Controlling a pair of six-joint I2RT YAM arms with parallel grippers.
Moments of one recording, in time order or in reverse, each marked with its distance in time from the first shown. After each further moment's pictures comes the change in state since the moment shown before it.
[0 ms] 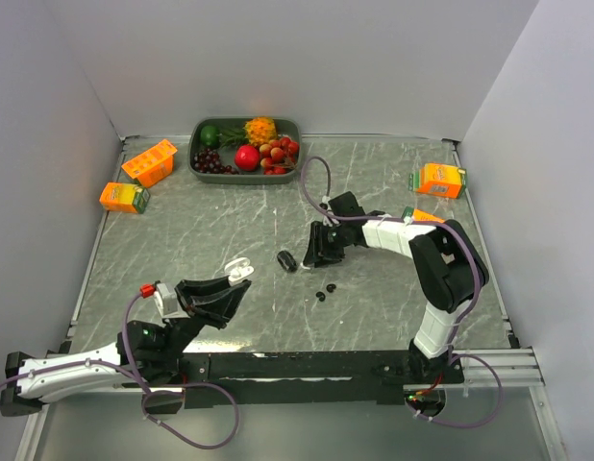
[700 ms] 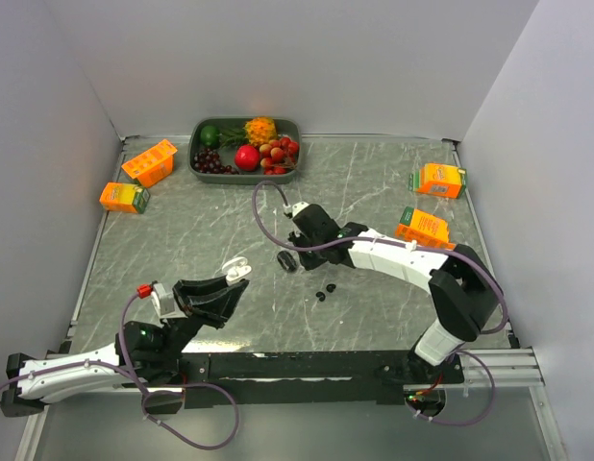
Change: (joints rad) left arm 0.000 -0.031 0.000 -0.017 -0.008 0.001; right arm 0.317 -0.182 0.064 -0.126 0.482 -0.280
